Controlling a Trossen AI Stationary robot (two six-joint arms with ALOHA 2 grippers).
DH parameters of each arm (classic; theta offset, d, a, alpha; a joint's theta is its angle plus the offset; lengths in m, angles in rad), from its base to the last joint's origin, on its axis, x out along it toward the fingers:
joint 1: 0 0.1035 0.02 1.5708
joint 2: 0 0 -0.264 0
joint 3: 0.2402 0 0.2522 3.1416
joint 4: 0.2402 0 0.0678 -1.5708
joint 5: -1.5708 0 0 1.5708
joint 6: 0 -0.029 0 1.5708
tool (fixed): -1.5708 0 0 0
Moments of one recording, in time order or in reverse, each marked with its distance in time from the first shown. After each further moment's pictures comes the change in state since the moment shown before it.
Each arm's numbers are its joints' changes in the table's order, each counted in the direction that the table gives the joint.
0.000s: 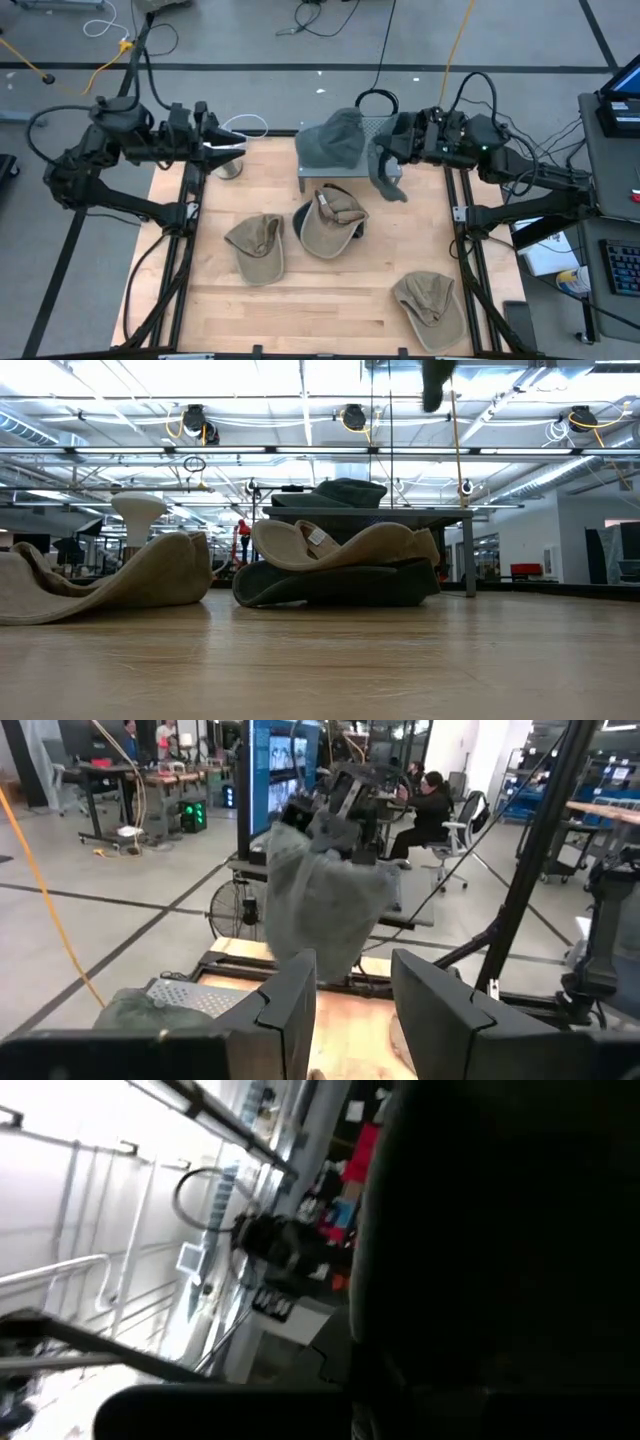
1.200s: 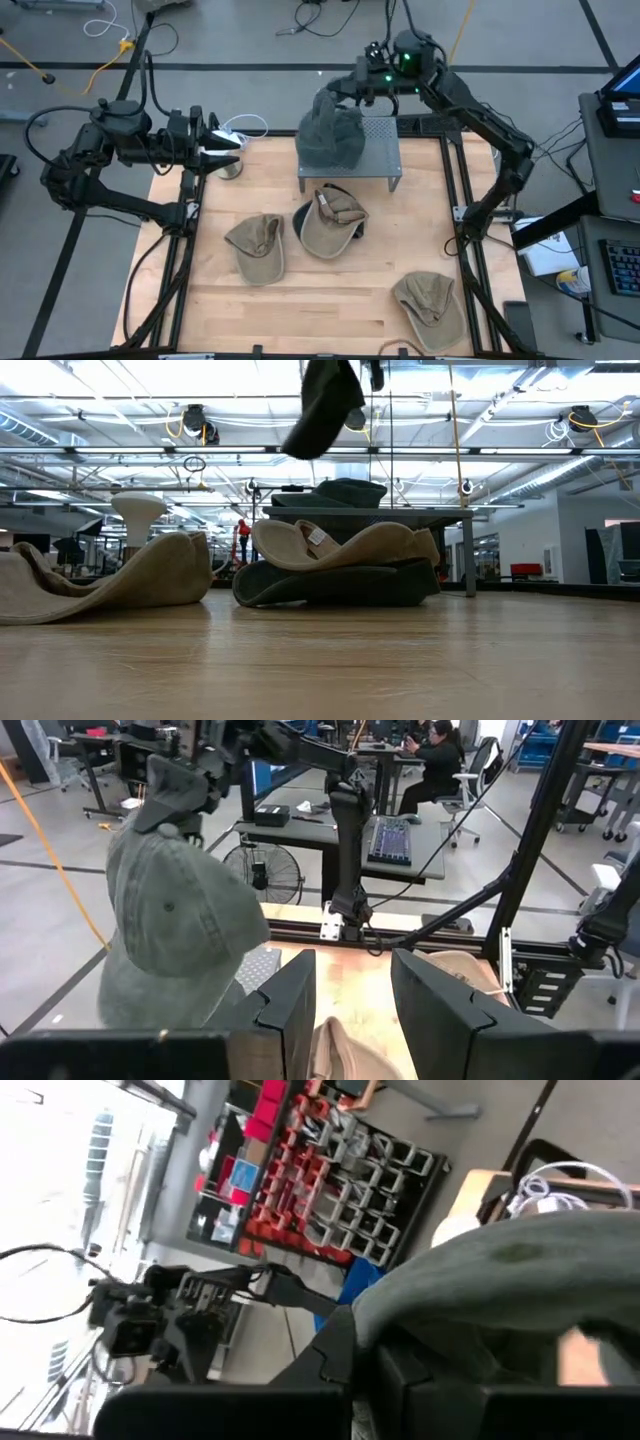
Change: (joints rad) left arm 0.000 0.026 0.000 0.140 -0.004 -0.053; right arm -0.419 -0.655 0.789 0.457 -0.485 0.174
